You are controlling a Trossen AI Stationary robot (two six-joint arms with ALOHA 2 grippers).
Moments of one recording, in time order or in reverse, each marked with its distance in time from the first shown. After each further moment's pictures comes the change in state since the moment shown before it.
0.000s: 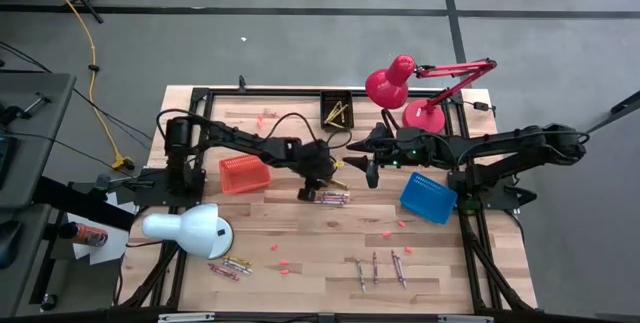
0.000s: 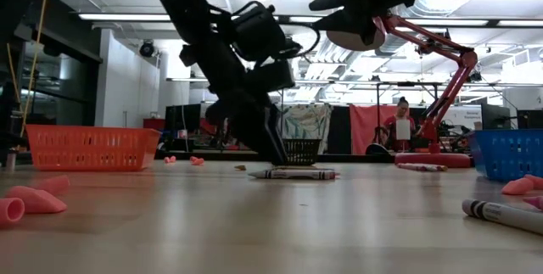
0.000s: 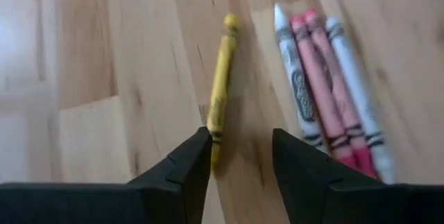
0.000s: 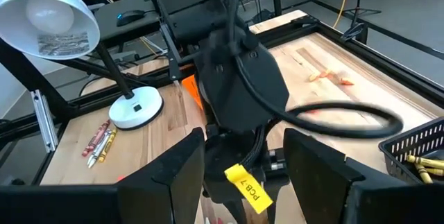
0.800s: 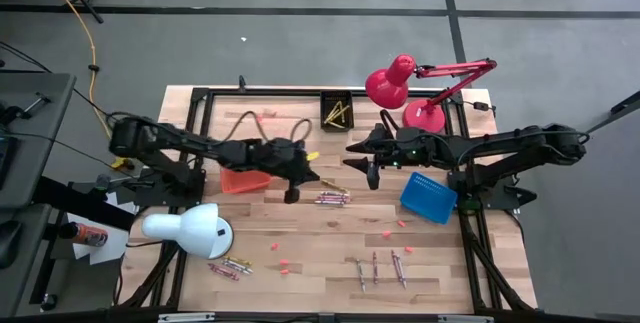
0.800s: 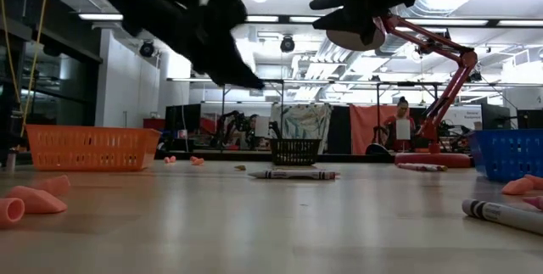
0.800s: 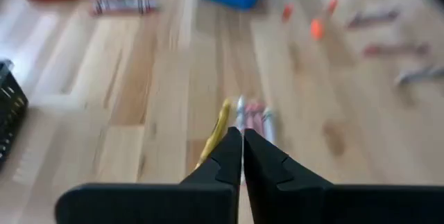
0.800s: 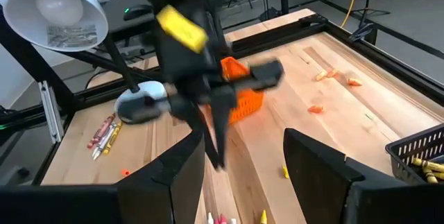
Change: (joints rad) left arm -0.058 -0.398 -0.330 0.297 -0.044 -0.294; right arm 0.000 0.000 0.000 -0.003 -0.027 -0.023
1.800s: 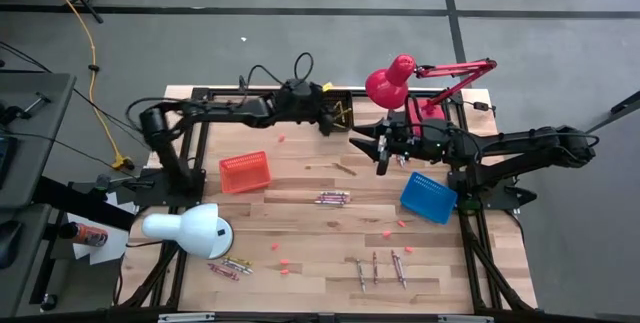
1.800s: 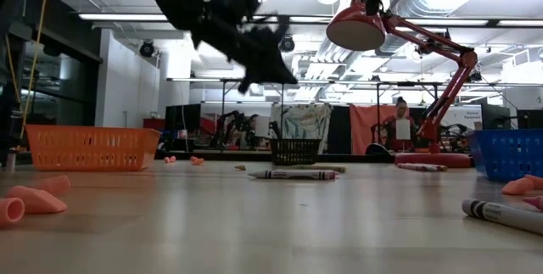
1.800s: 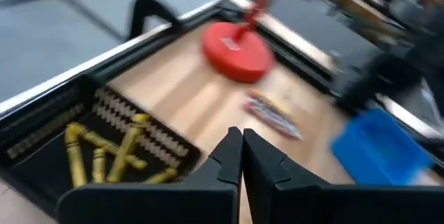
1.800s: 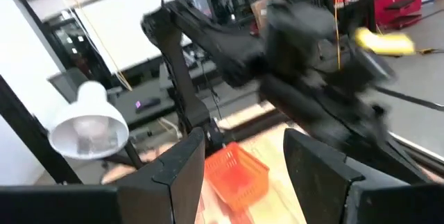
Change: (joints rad) left arm 0.345 0.196 0.359 0.011 0.013 -0.435; right arm 0.000 -0.112 0.000 0.166 0.107 0.062
